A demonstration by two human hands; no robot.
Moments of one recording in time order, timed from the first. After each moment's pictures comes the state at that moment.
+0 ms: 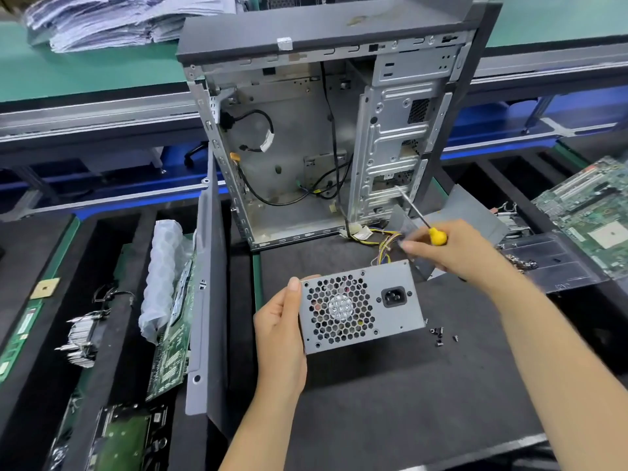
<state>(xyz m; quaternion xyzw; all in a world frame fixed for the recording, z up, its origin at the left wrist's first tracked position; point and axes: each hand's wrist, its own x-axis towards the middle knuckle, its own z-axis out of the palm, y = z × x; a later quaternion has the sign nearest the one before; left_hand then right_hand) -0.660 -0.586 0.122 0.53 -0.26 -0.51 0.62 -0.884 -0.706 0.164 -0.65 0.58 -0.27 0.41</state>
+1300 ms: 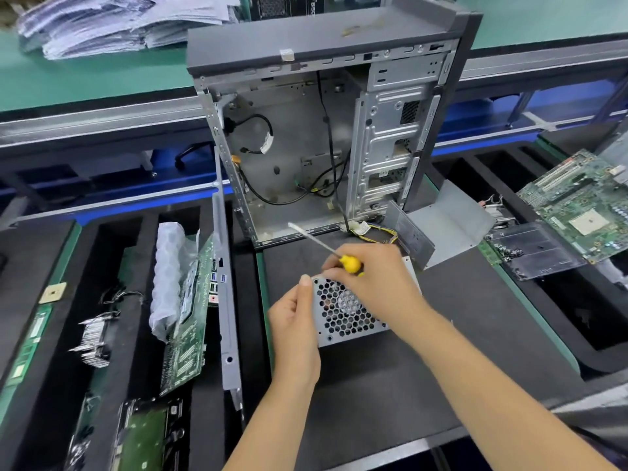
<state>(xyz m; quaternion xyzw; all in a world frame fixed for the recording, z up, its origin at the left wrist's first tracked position) -0.664 -0.578 0.132 0.54 -0.25 -0.51 0.62 -0.774 -0.631 0.183 -0.75 0.51 -0.30 0.28</state>
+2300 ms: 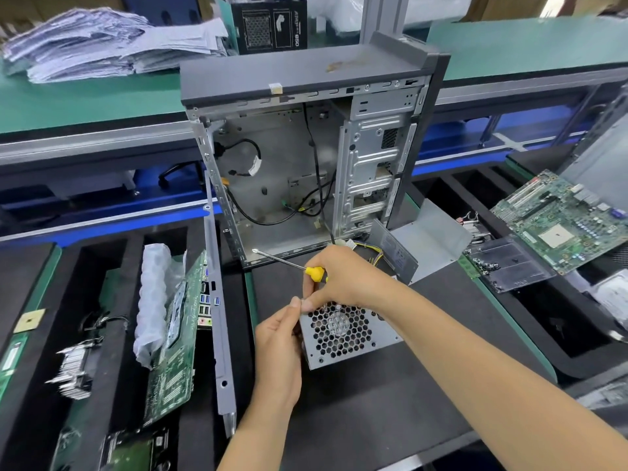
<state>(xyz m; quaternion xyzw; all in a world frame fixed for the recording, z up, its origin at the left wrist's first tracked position) -0.646 -0.580 0.133 0.50 -0.23 -0.58 0.60 -0.755 -0.665 0.208 -0.79 0.48 -0.09 0.38</state>
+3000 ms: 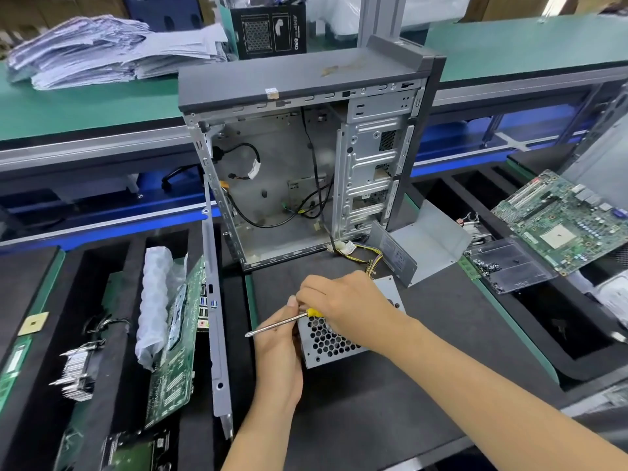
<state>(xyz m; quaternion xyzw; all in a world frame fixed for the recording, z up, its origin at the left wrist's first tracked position) -0.653 -0.584 0.130 0.49 -0.23 -0.56 0.63 -0.770 -0.635 0.178 -0.93 0.31 -0.18 -0.09</state>
